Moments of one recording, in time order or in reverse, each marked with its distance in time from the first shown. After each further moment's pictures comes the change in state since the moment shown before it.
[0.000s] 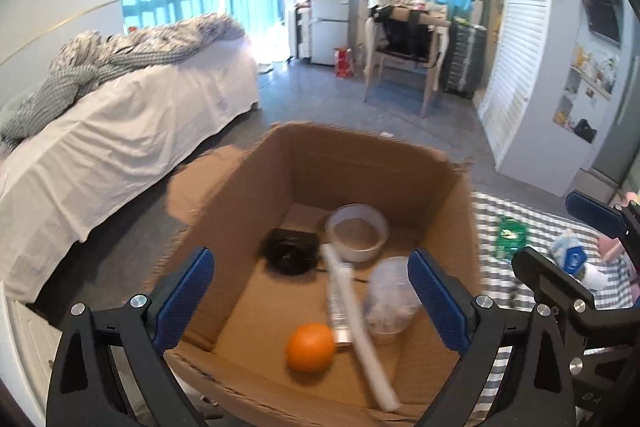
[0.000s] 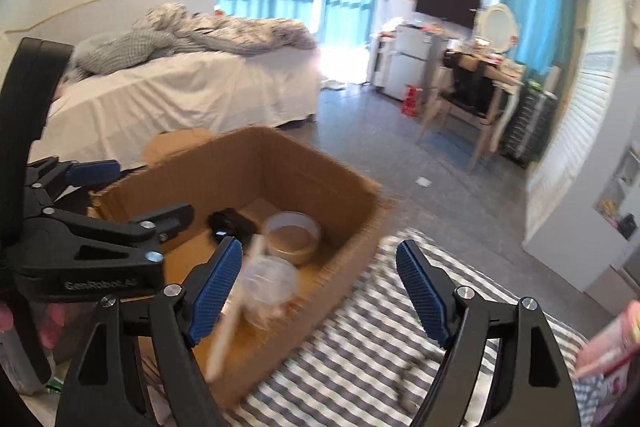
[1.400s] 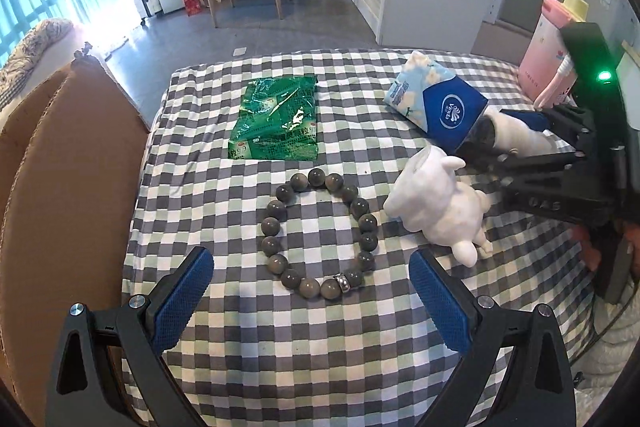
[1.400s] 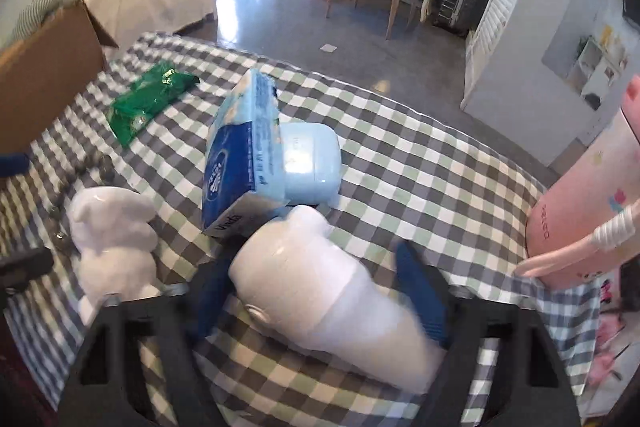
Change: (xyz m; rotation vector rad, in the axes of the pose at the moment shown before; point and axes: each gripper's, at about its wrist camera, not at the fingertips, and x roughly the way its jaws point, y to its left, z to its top) left arm 0.084 -0.258 -0.080 0.386 0.312 -0.254; right arm 0.049 -0.277 -0.187 0.198 0.368 -0.116
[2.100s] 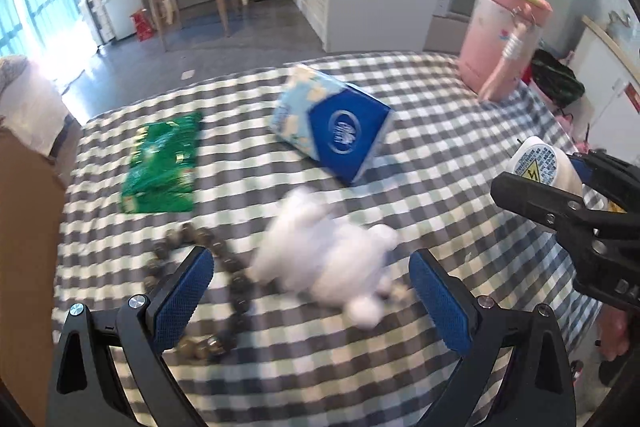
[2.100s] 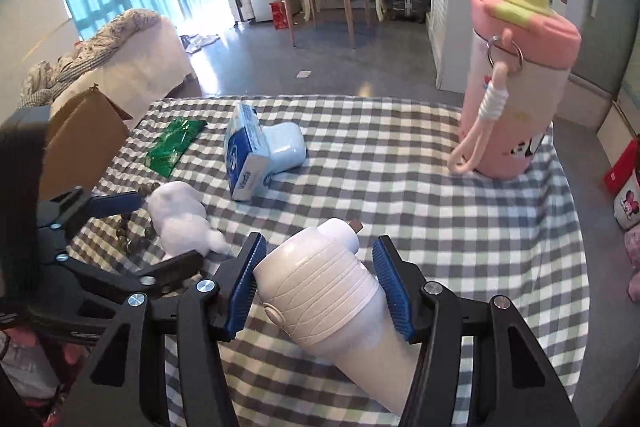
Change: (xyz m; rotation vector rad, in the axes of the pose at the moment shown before) left arm 0.022 -0.071 0.020 0.129 -0.051 -0.116; right arm -0.083 -0.023 -0.059 0.285 -0.095 0.050
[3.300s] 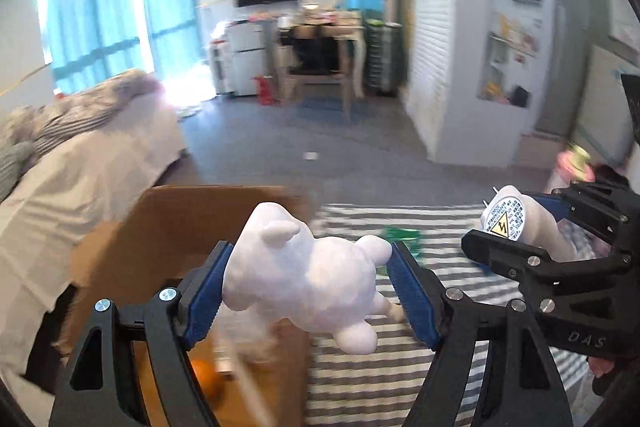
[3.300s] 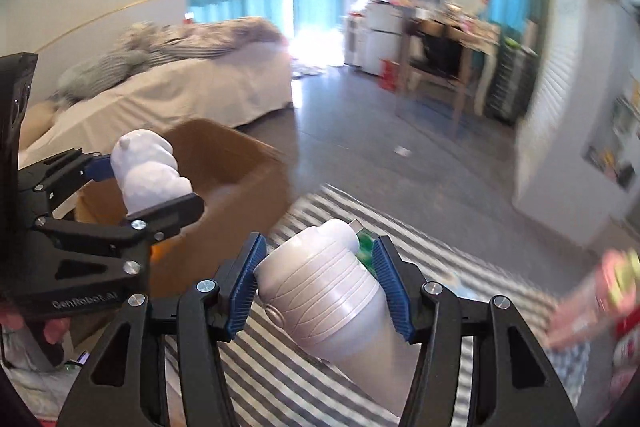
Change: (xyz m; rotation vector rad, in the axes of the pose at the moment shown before) left arm -0.206 0.170 -0.031 -0.269 -0.337 0.319; right arm -0.060 0.233 0.093 -0.409 -0.177 0.189
